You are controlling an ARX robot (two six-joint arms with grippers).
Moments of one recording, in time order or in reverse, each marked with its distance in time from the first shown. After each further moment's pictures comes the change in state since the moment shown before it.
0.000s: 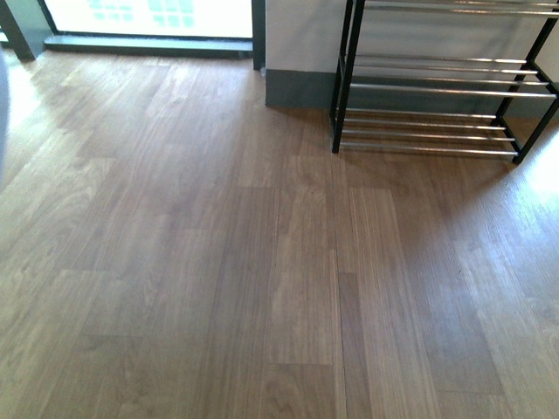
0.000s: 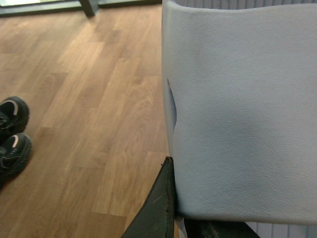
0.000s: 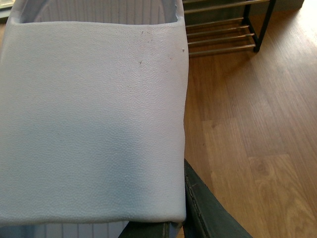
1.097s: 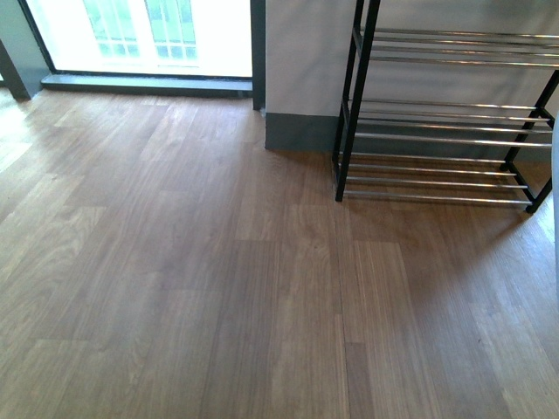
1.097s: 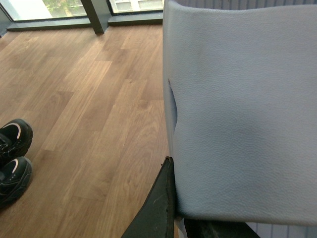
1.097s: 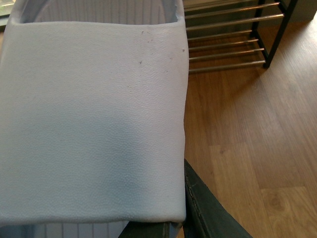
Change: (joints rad) left arm 0.007 -0.104 -0.014 -0.053 -0.013 0.000; right arm 0.000 0.000 0.000 0.000 0.000 0.000
